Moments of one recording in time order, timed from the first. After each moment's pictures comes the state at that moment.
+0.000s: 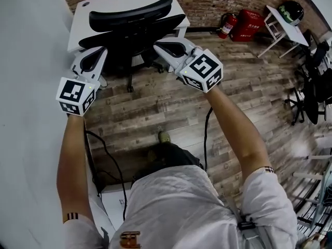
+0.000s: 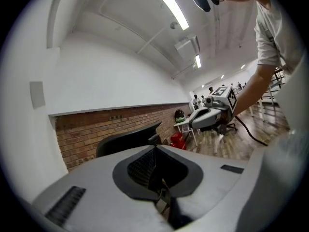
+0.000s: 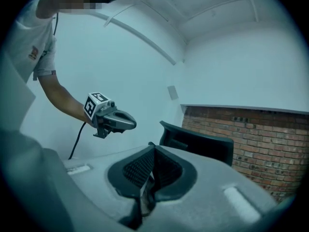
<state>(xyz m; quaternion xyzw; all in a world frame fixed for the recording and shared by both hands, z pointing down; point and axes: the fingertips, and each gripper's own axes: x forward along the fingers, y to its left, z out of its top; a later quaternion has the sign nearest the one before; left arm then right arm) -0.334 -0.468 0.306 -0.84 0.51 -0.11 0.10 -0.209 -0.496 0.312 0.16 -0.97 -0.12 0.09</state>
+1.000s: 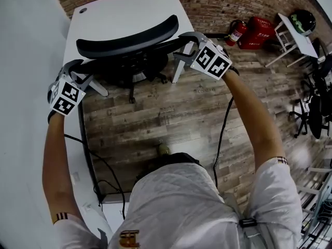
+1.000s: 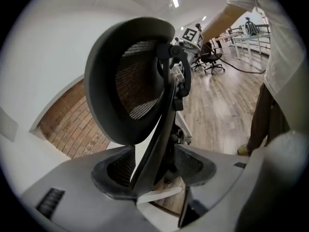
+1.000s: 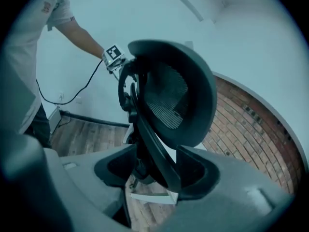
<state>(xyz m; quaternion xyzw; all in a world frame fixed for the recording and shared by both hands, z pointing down) -0.458 -0.612 0.432 -0.76 0.46 -0.46 0.09 -0.177 -0.721 0.405 0.12 -0.90 -0.23 0.36</state>
